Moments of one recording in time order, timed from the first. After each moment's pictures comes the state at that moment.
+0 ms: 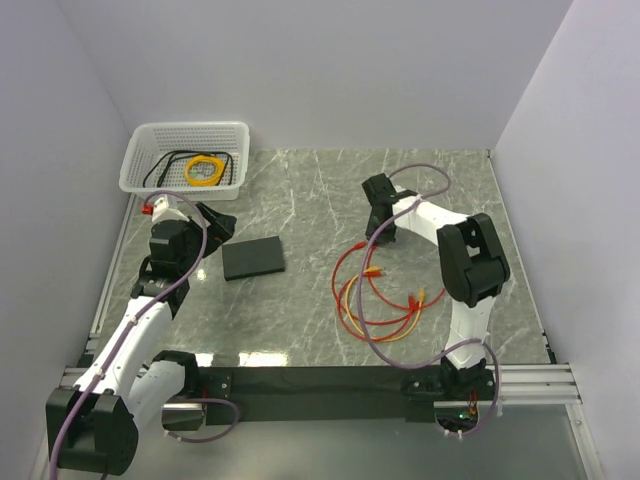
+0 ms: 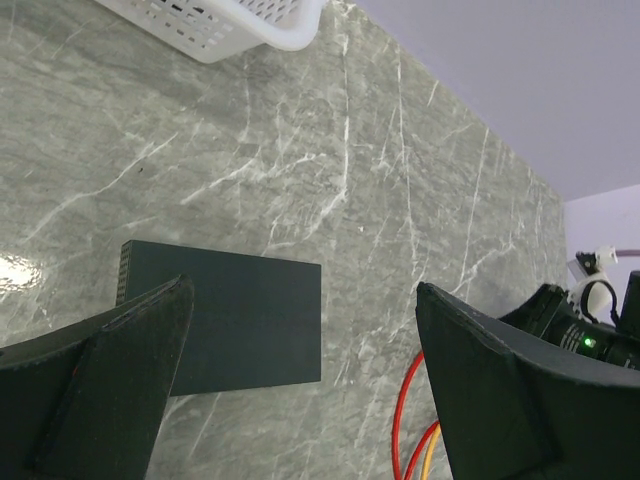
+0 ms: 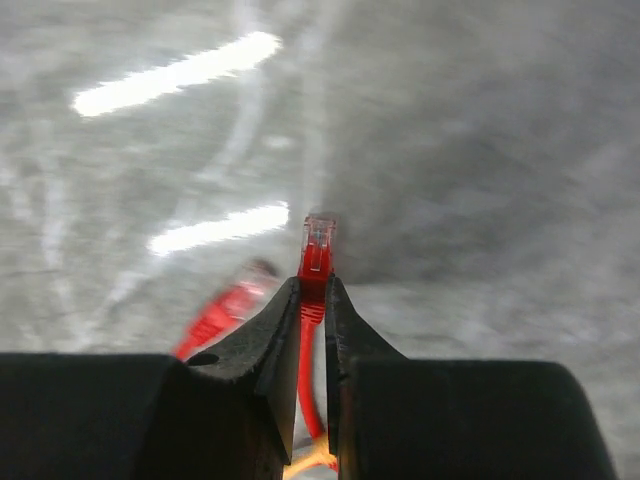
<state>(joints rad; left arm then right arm) -0.12 0.90 0.56 0.02 0.01 -0.75 0.38 1.92 1.29 -0.57 0.21 0.65</state>
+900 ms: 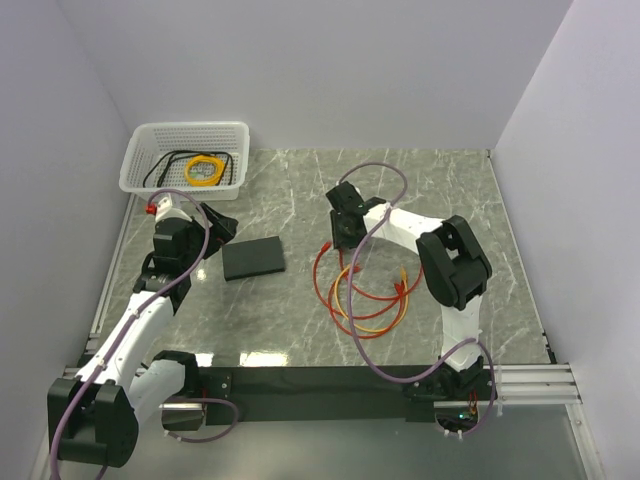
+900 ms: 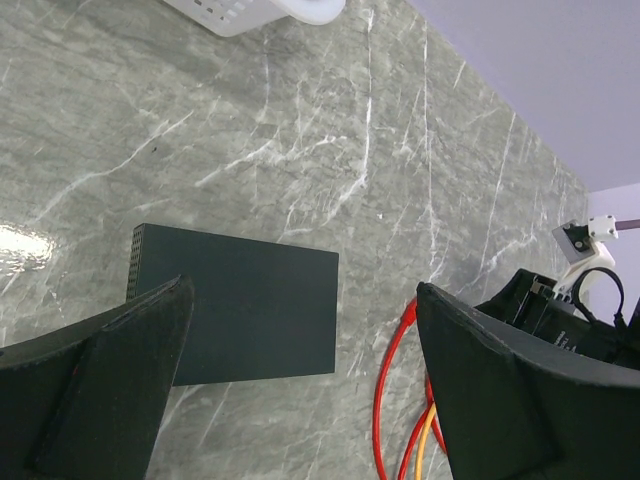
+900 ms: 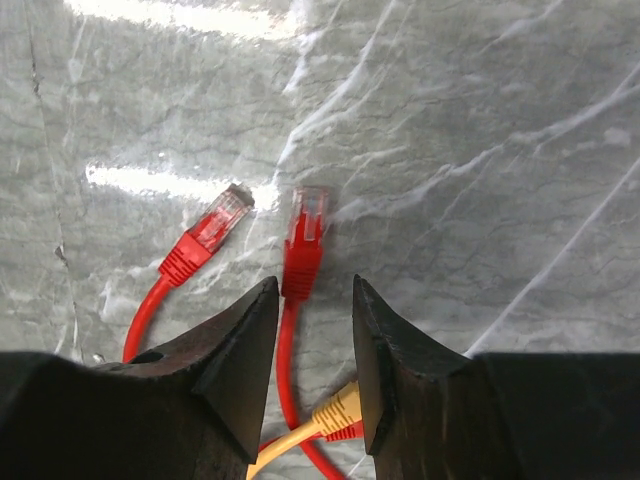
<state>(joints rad) -0.12 0.95 0.57 -0.01 0.01 -0.75 0.59 1.98 1.38 -0.50 0.15 0.44</state>
